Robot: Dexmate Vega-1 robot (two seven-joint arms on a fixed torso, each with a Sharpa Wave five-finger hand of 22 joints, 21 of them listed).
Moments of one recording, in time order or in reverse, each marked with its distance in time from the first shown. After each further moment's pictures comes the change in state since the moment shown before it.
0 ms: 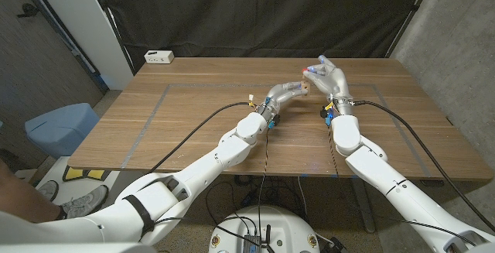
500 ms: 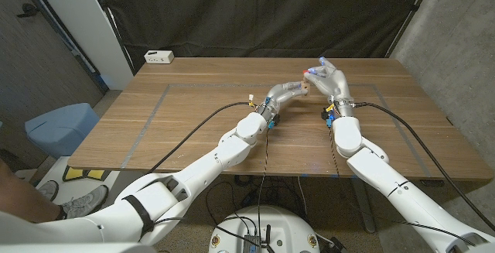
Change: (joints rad) left arm 0.002 0.004 0.003 -0.007 0.003 0.000 0.003; left_hand -0.003 -0.003 -0.001 -0.001 0.000 0.000 0.000 0.000 -0.001 0.000 0.000 0.003 0.005 0.000 0.000 0.000 0.000 0.000 0.000 0.000 0.000; right arm -0.008 -0.005 0.003 0.000 0.006 0.004 0.004; right_hand 0.000 0.000 0.000 0.000 0.004 0.000 0.000 0.000 -0.004 0.000 0.000 0.000 0.000 0.000 0.000 0.000 0.000 0.000 0.000 0.000 0.000
